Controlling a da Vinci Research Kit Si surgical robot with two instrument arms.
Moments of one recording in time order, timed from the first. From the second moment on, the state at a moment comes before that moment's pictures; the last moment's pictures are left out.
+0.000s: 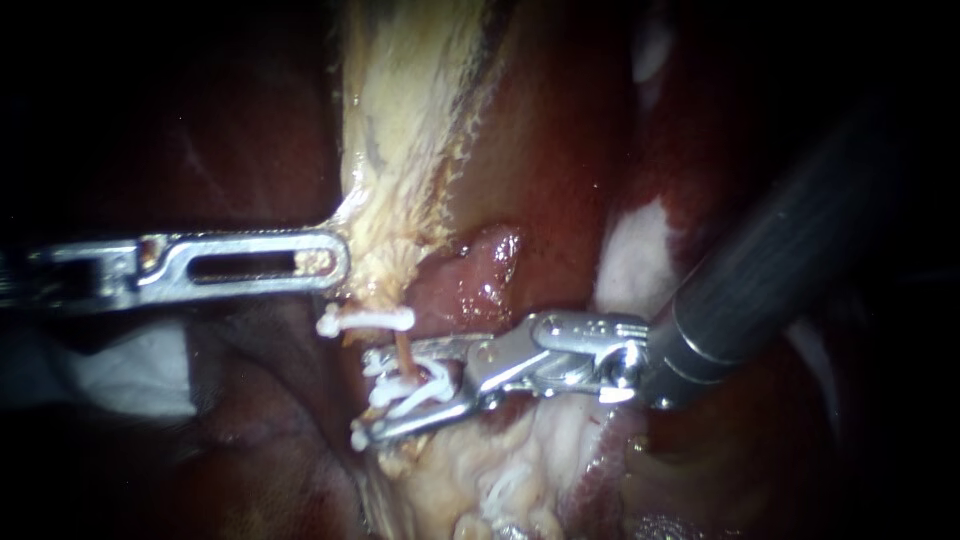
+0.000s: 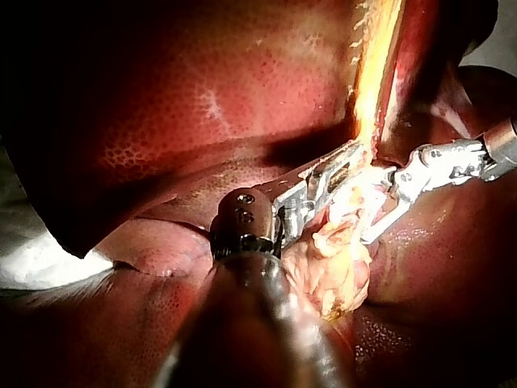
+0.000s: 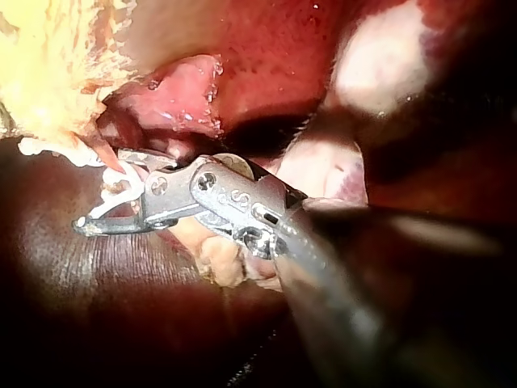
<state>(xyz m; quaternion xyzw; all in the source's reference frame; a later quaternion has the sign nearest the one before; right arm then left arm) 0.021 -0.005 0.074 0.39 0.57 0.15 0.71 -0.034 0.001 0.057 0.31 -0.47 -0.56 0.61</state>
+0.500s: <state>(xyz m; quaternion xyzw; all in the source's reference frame) 0.020 -0.005 0.075 0.37 0.54 0.16 0.73 -0.034 0.001 0.057 0.31 -0.47 -0.56 0.61</state>
